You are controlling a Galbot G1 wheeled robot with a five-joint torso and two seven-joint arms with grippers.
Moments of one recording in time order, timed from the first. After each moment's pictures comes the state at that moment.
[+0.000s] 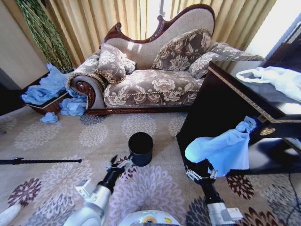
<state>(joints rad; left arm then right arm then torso) 1.72 -1.19 -0.41 -2.50 -1.04 0.27 -0.20 -1.90 1.45 0.60 2.20 0.14 0.24 -0.09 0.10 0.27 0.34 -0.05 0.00</state>
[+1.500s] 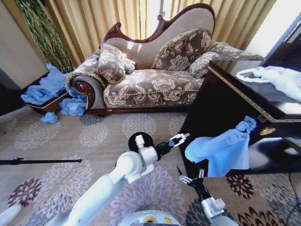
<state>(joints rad) 0.75 -1.22 0.20 -2.10 -1.88 0.33 -0.36 -1.76 1.24 0.53 1.99 0.13 0.26 -0.13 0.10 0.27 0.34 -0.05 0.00</state>
